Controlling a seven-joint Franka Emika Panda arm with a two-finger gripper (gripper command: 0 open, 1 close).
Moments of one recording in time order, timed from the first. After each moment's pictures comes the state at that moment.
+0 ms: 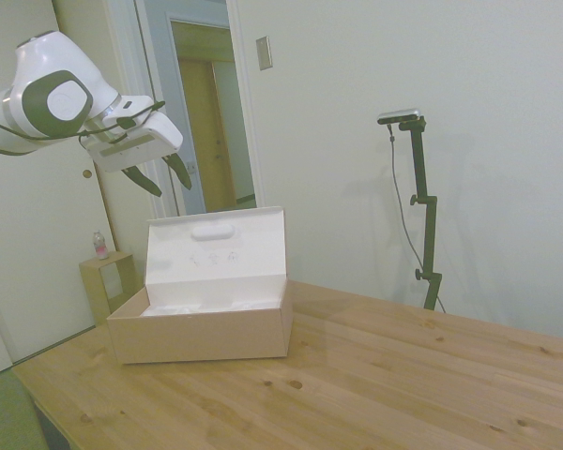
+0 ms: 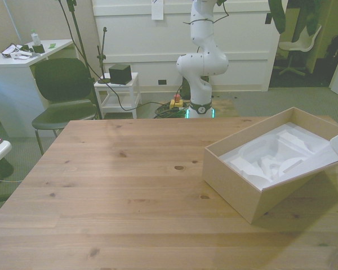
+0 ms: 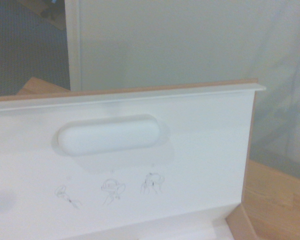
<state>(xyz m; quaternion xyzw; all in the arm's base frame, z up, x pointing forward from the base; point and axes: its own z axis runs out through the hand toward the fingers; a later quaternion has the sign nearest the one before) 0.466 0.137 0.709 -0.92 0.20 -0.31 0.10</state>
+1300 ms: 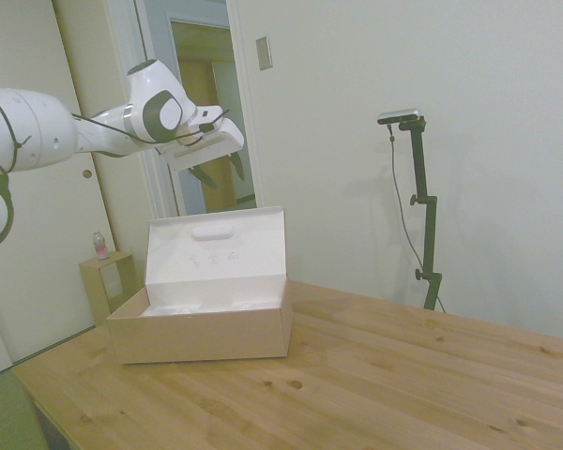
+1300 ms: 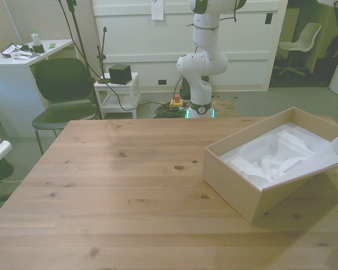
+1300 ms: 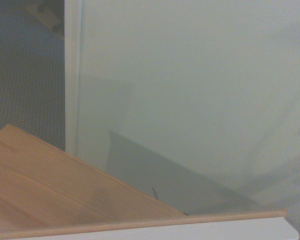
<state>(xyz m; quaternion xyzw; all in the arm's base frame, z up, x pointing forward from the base) 0.645 0.155 0.686 -0.93 0.15 -0.32 0.09</state>
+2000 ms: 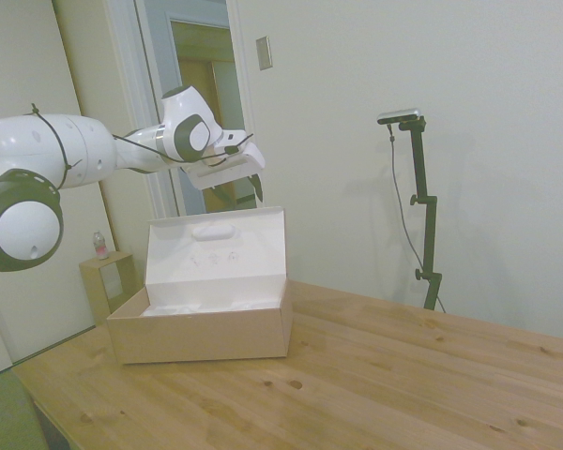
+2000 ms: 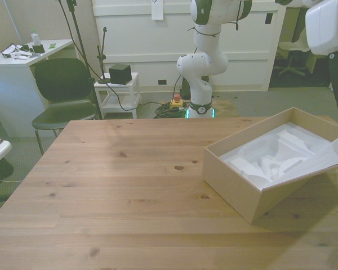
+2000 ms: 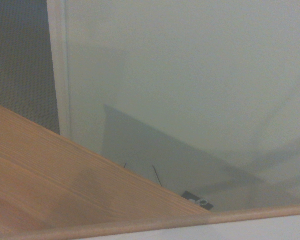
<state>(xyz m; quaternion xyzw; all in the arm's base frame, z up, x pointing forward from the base) 0.698 0.145 0.630 -0.94 0.16 -0.28 0.08</state>
